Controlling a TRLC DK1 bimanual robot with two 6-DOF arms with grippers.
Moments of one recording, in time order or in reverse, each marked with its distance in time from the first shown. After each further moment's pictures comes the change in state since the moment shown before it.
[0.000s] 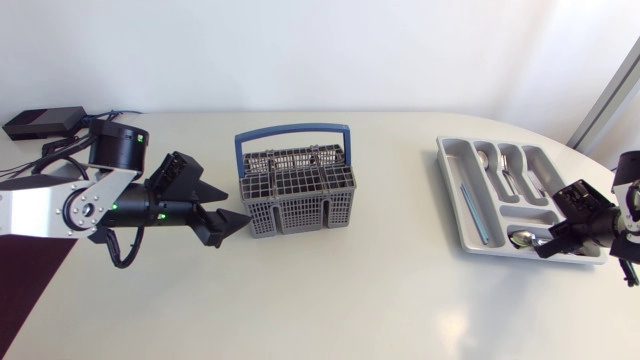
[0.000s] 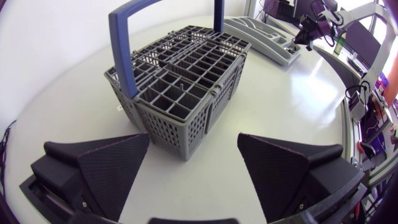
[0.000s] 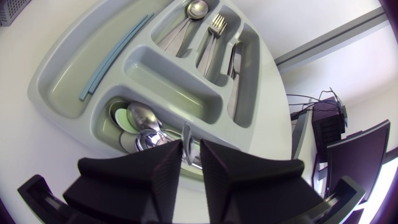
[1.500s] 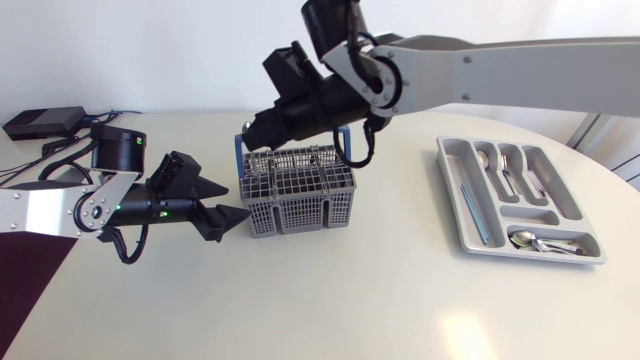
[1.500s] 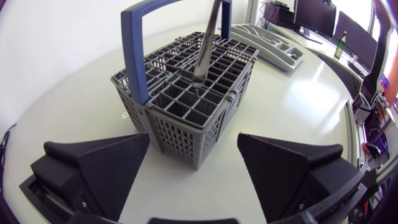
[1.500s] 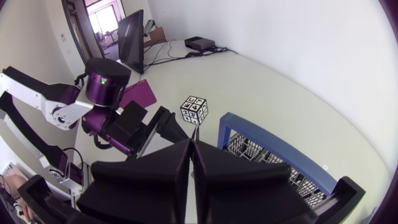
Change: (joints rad) left arm 0.035 0.070 -0.011 0.135 0.050 0.005; right arm 1.141 0.318 0.872 -0.271 -0.504 0.779
